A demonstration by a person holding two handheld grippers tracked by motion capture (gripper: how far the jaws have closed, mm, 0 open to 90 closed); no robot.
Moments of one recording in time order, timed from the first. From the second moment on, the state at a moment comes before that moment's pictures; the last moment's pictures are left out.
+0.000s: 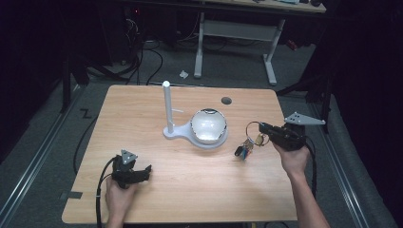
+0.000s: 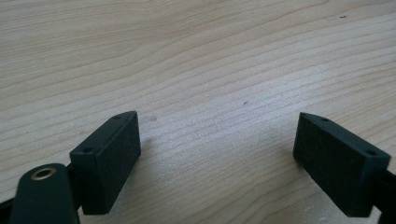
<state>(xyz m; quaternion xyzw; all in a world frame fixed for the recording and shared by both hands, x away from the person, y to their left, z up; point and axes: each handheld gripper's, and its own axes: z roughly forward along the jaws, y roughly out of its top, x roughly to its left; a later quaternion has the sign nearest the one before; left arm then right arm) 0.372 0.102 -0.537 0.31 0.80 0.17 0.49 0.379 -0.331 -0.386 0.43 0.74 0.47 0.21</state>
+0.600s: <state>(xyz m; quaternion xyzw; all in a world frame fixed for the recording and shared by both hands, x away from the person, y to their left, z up) 0.372 0.102 -0.537 0.31 0.80 0.17 0.49 0.383 -0.297 -0.345 0.37 0.77 0.48 0.21</state>
